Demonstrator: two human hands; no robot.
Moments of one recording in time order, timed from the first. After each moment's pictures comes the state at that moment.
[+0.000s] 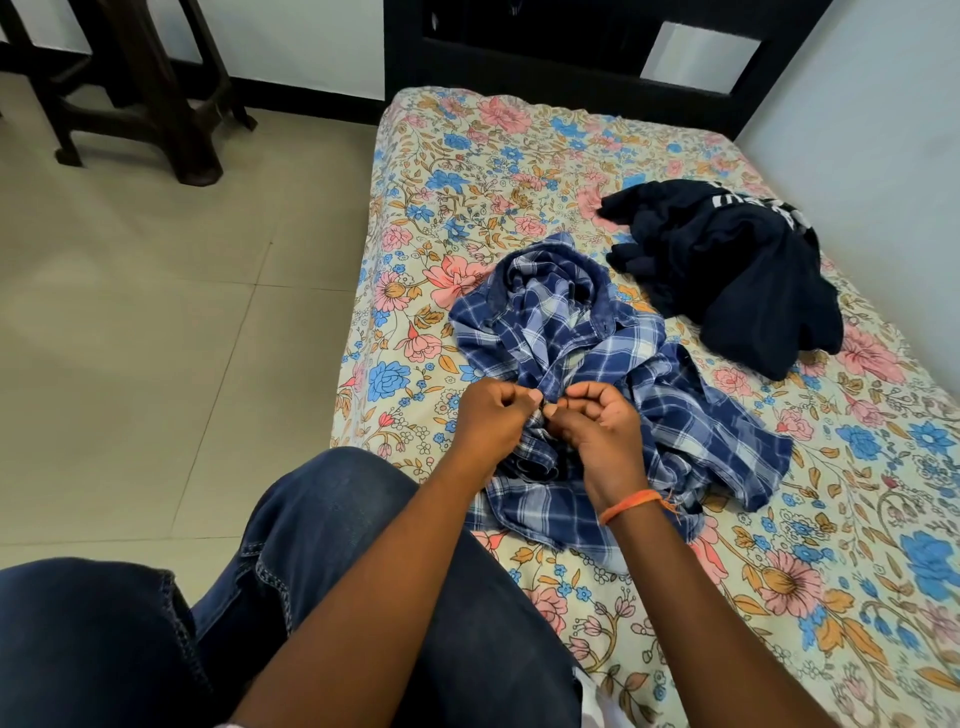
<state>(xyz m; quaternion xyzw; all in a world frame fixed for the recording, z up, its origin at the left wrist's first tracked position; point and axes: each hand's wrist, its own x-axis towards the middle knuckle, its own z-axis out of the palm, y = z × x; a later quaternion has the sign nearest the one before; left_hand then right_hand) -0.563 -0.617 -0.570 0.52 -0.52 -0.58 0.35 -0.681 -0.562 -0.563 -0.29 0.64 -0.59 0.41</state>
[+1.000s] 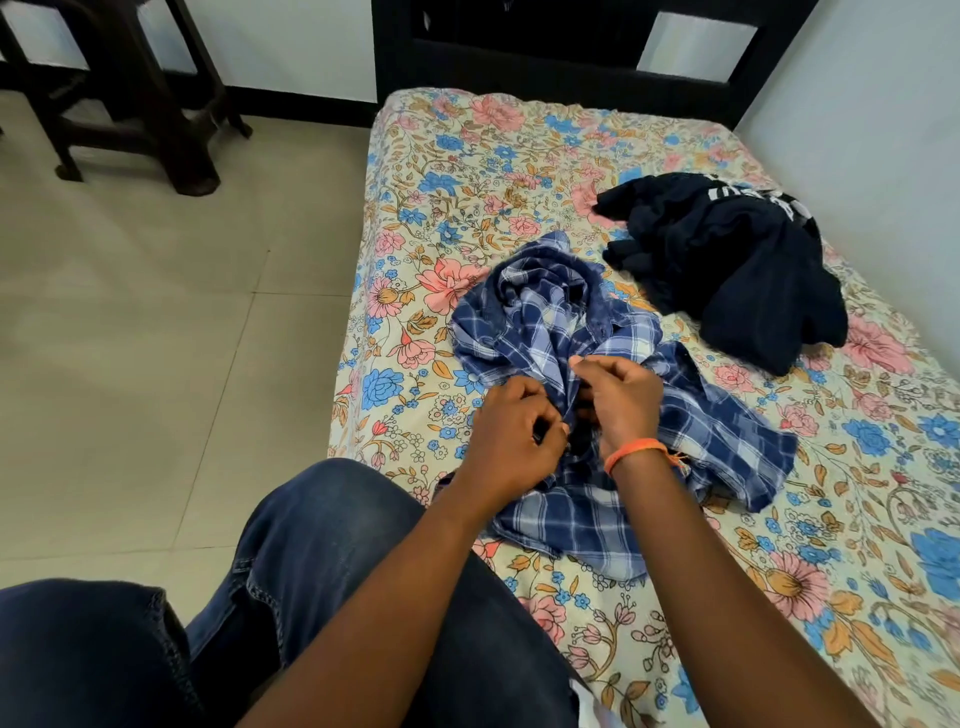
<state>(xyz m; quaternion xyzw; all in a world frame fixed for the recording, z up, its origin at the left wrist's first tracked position) -0.574 -0.604 -0.578 0.41 -0.77 -0.38 0.31 -0.701 -0.597 -0.540 -0.22 0.73 -0.57 0.30</state>
